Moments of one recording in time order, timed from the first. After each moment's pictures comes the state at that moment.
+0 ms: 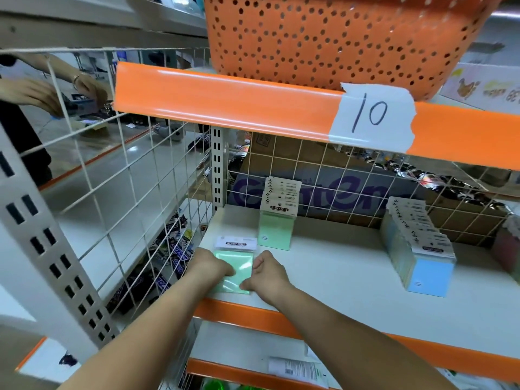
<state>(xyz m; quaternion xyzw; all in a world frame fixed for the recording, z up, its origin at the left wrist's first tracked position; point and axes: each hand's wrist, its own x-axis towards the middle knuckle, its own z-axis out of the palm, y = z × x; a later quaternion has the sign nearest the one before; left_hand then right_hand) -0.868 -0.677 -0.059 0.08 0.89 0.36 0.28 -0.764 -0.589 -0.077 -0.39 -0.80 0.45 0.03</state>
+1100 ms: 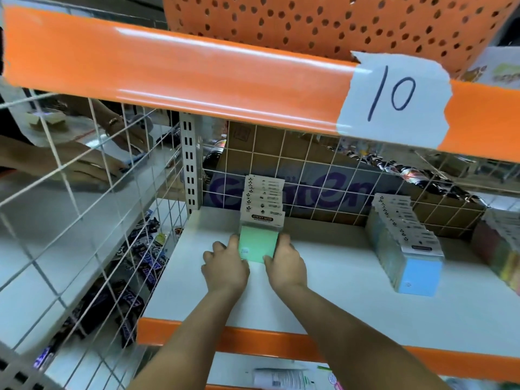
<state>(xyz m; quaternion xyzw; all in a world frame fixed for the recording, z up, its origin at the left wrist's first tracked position) -0.844 -0.602 -0.090 0.29 0.92 0.25 0.10 -0.762 -0.527 -0.077 -0.47 -0.84 0.24 0.14</state>
